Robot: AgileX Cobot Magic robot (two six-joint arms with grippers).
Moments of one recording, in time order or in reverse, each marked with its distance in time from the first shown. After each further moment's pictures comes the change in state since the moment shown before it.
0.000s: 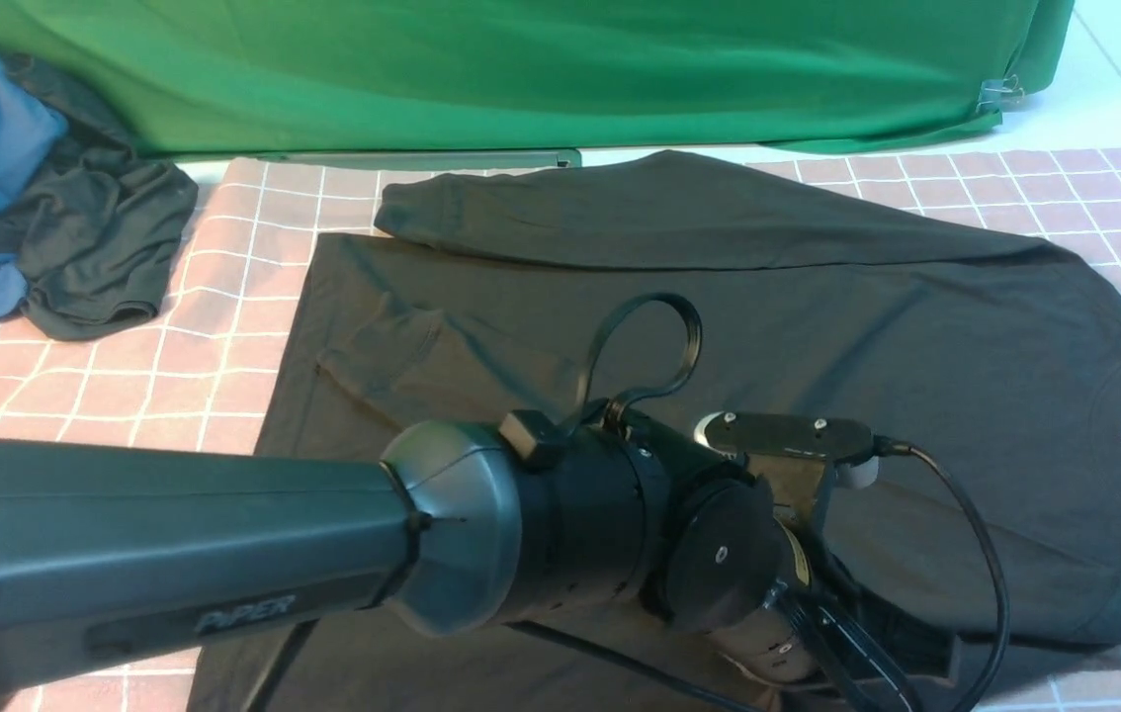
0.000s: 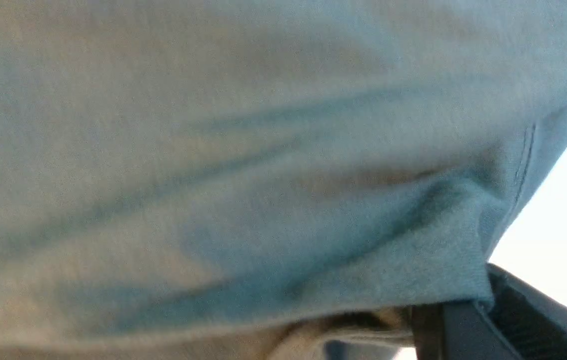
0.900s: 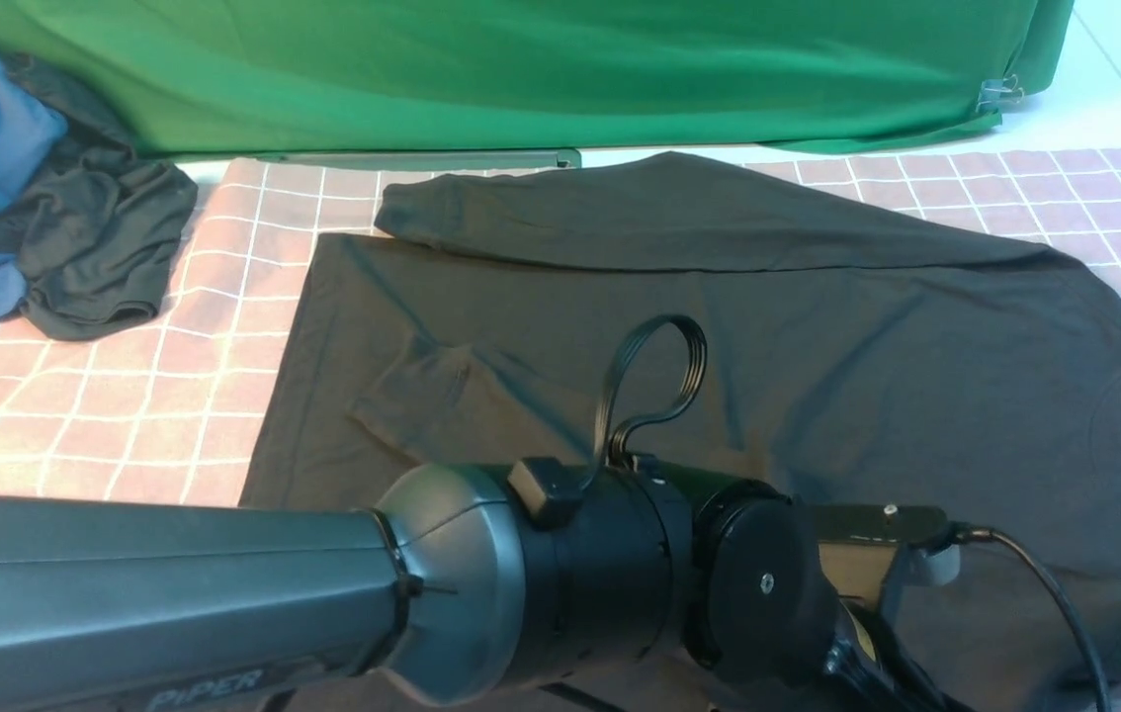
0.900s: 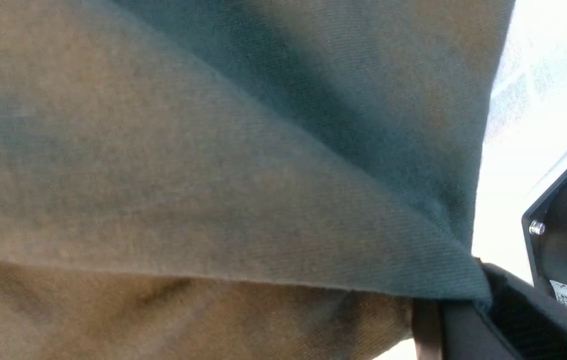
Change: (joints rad) right arm -0.219 0.375 0.000 0.055 0.069 -0.063; left arm -0.079 -0.030 0.000 -0.288 0.119 0.151
